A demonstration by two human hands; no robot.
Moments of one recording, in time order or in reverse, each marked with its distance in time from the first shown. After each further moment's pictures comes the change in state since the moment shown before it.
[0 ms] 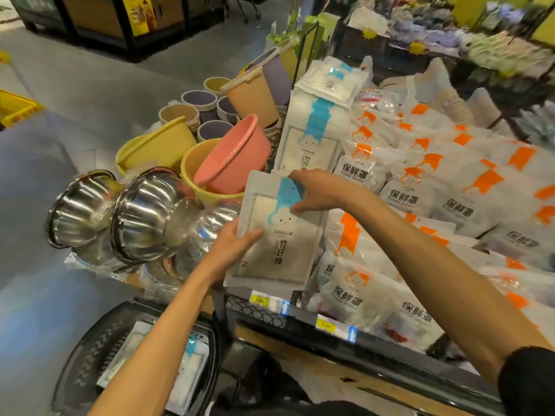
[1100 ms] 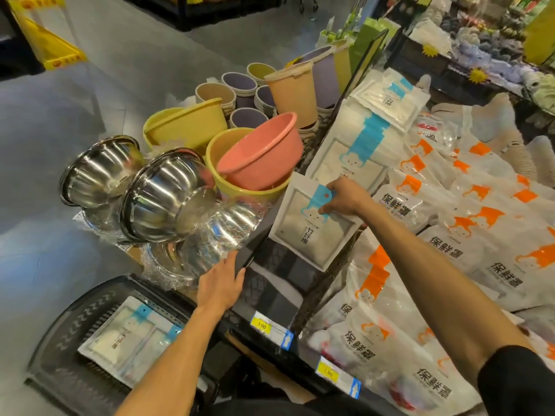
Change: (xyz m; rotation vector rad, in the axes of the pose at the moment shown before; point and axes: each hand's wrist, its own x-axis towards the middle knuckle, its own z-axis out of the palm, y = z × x) left_hand 0.015 -0.137 -0.009 0.959 0.258 -0.242; right_hand 0.124 0.061 0.036 0.090 -0.005 0.191
